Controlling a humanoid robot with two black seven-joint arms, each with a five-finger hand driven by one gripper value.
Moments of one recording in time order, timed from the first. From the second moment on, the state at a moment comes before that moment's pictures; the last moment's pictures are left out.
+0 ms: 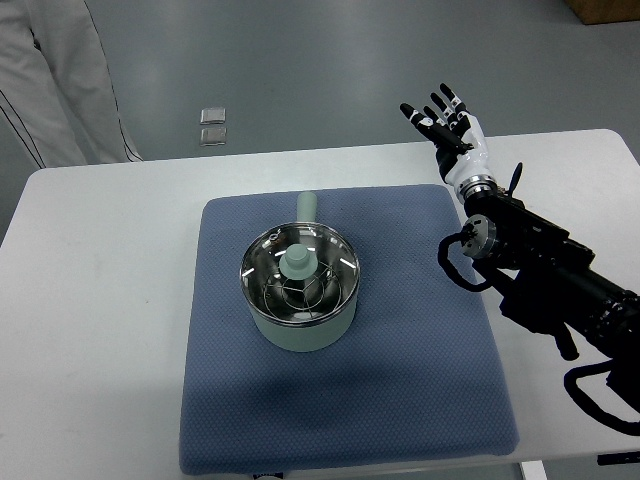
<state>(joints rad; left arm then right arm) 0.00 0.00 -0.04 -0.15 0.00 -0.02 0.05 0.86 0.00 0.63 0.47 -0.02 -0.07 0.51</state>
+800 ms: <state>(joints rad) 0.00 0.00 -0.04 -0.16 0.00 -0.02 0.04 0.86 0.00 0.63 0.47 -0.02 -0.07 0.51</state>
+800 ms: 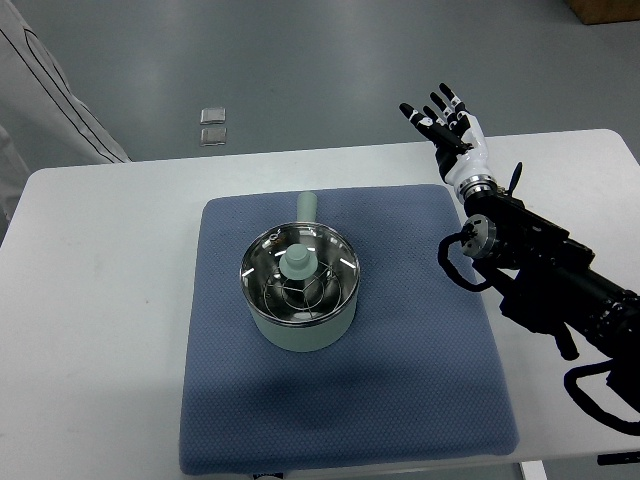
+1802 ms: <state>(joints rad) 0.00 0.00 -0.04 -0.16 0.00 -0.02 0.04 0.88 0.00 0.62 0.48 -0.03 -0.07 0.51</state>
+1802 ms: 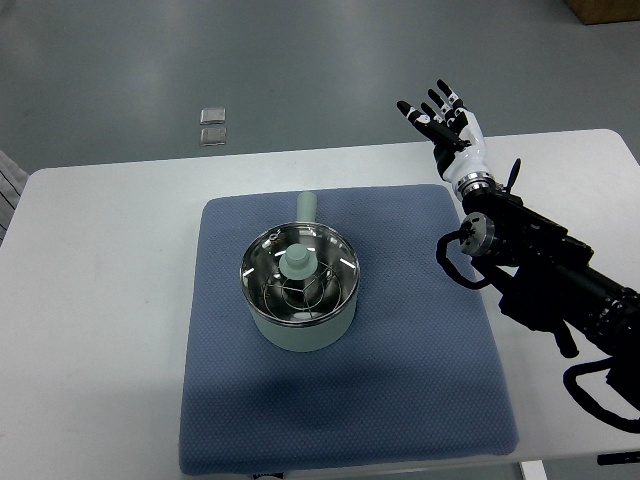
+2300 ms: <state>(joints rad) 0.00 0.00 -0.04 -0.16 0.00 -0.02 0.04 1.03 -0.09 0.35 0.51 -0.60 0.04 0.51</state>
